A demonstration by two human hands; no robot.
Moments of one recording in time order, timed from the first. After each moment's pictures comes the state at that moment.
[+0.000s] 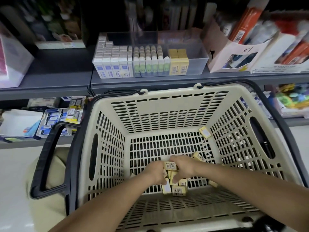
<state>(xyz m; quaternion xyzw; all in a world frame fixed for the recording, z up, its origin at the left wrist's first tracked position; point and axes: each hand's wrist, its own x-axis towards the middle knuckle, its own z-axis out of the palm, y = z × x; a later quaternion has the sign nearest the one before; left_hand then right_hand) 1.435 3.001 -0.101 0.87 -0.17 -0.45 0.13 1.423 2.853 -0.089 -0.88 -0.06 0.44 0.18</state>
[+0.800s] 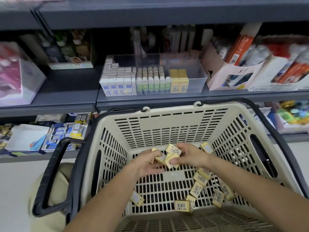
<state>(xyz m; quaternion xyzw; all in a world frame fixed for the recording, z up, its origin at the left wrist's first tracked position) 1.503 3.021 -0.061 0.55 0.21 -0.47 0.65 1.467 2.829 -0.036 -0.79 0.05 0.29 0.54</state>
